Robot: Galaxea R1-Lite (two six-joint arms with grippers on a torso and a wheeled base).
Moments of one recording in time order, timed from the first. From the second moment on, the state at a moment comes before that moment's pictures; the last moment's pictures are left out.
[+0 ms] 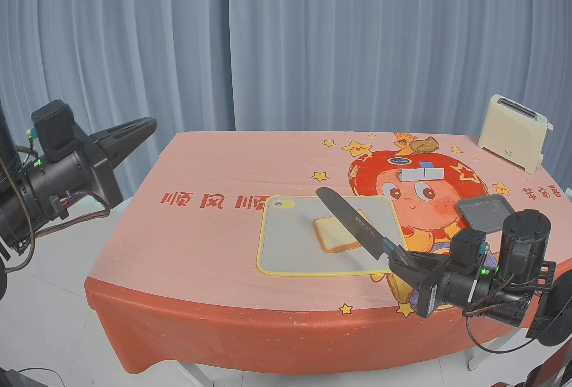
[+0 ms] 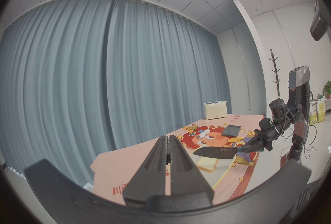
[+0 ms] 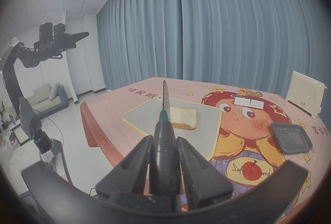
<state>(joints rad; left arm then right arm) -0.29 1.32 -0.64 -0.75 -0.34 0.11 0.70 1.59 -0.31 -0.89 -0.11 0.09</state>
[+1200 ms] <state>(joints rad) -0.53 1.69 -0.96 -0.74 -0.40 0.01 0.63 1.58 -0.44 -0.74 -0.09 0.11</state>
